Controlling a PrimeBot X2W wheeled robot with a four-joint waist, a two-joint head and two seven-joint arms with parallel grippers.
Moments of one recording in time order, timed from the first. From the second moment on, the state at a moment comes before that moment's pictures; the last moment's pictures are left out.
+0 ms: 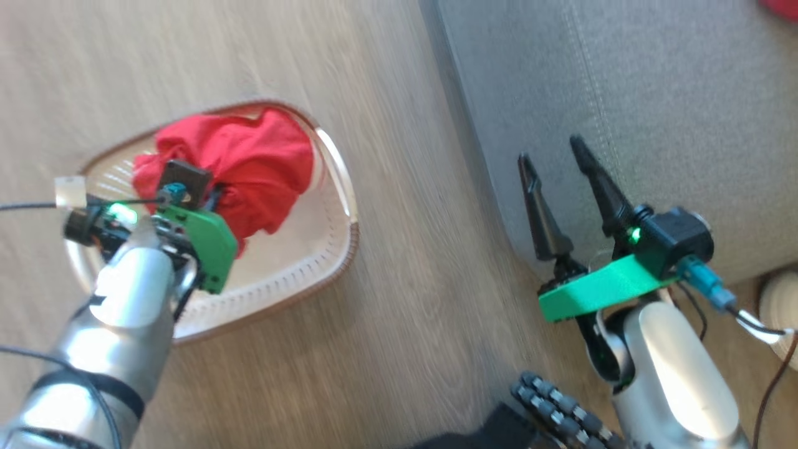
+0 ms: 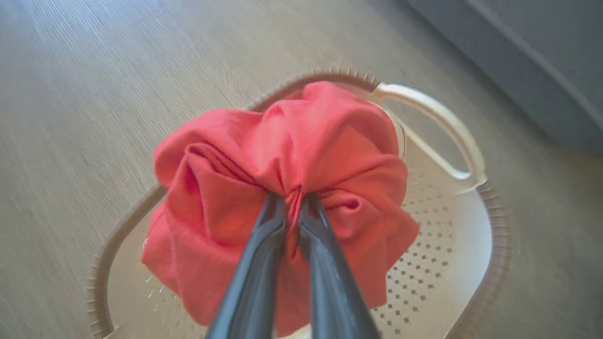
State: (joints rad) left arm -0.84 0.22 -0.62 1.17 -0.25 -0.05 -0.25; right arm -0.30 -0.04 0.20 0.15 0.20 0.13 -0.26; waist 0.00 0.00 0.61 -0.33
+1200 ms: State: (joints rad) left arm -0.28 0.05 -0.08 0.07 -0.16 -0.08 -0.25; right arm -0.06 -0.04 0.11 0.23 0.12 0.13 -0.26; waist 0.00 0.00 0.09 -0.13
